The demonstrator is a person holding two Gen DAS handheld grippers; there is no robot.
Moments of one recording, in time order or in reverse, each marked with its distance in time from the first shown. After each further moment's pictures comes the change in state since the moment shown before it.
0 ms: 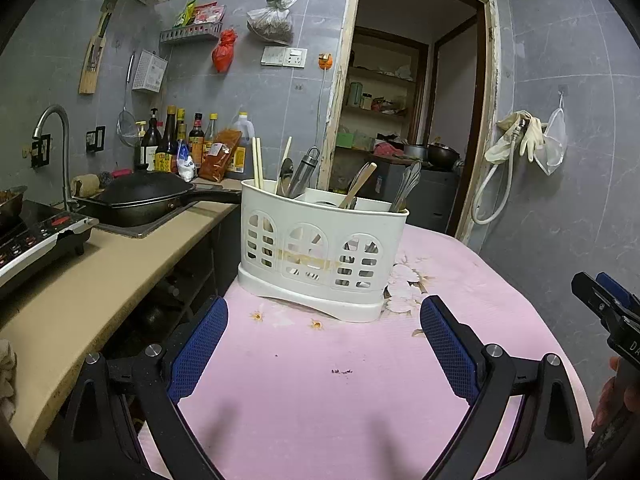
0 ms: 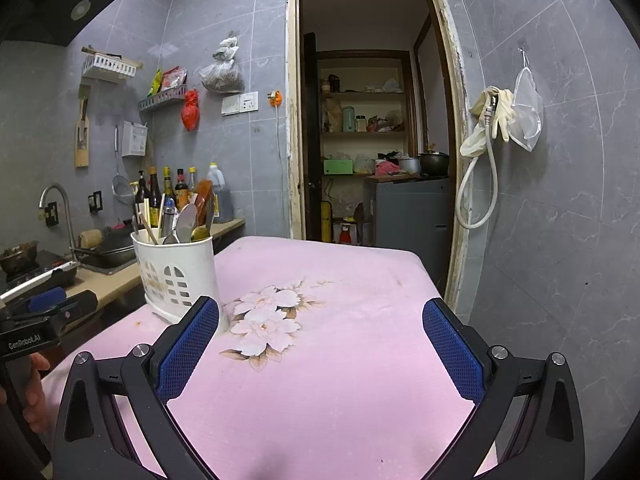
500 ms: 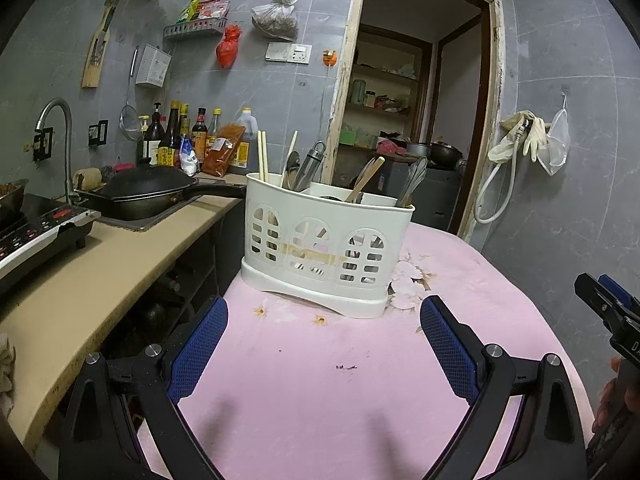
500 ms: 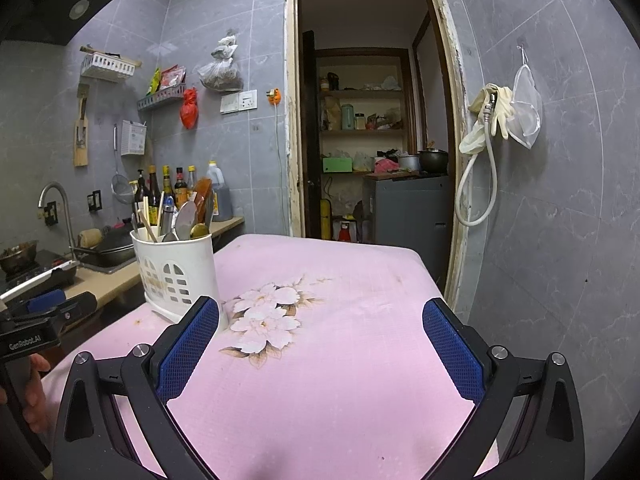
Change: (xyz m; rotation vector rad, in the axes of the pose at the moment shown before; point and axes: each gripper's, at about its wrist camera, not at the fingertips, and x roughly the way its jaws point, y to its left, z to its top) left arm 0.002 0.006 -0.001 -0.016 0.012 0.004; right arm 0.000 0.000 -0.001 0.000 0.003 0.000
